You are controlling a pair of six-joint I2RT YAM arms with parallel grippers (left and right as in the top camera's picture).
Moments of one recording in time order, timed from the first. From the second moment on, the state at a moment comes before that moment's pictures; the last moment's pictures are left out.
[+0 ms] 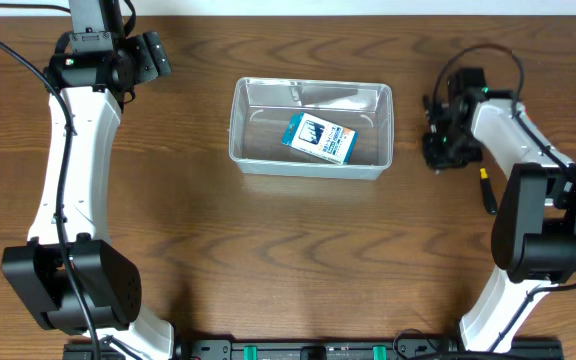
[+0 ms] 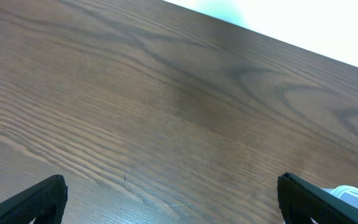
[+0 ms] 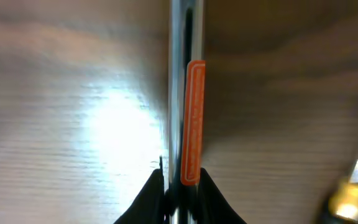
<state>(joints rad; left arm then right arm) 0.06 1.78 1.70 -0.78 -0.14 -0.25 -0.02 2.01 1.44 -0.93 0.00 -0.07</state>
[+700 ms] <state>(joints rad) 0.06 1.78 1.70 -0.78 -0.14 -0.25 0.14 2.02 2.16 -1.32 -0.20 -0.45</state>
